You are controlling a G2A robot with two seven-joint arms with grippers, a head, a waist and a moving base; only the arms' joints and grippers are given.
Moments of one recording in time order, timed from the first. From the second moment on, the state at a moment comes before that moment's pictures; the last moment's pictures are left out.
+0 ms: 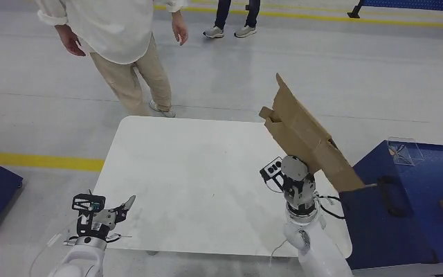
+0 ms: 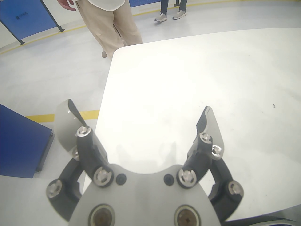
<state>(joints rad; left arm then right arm) 1.73 -1.15 -1.60 -1.80 1.33 0.00 0.00 -1.37 -1.32 1.34 -1.64 1.67 0.22 1.15</state>
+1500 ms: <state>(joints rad) 1.73 -1.15 -1.60 -1.80 1.33 0.00 0.00 -1.66 -1.38 1.92 -2.31 -1.03 -1.01 -0.02</state>
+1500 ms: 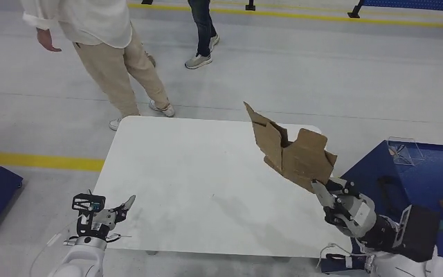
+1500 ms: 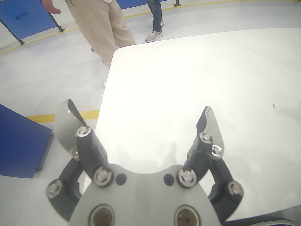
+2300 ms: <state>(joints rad) 1.73 -1.15 -1.60 -1.80 1.33 0.00 0.00 -2.07 -1.34 1.82 -2.35 -2.30 -0.15 -1.04</state>
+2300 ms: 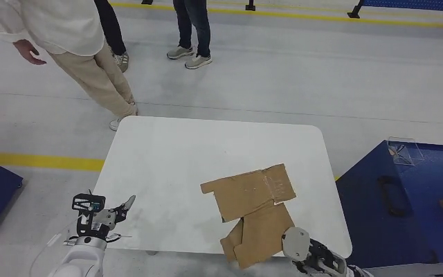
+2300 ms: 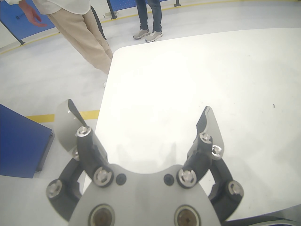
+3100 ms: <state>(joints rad) 1.73 -1.15 -1.60 -1.80 1.33 0.00 0.00 -1.58 -1.16 1.34 -1.62 -0.16 -1.01 0.10</state>
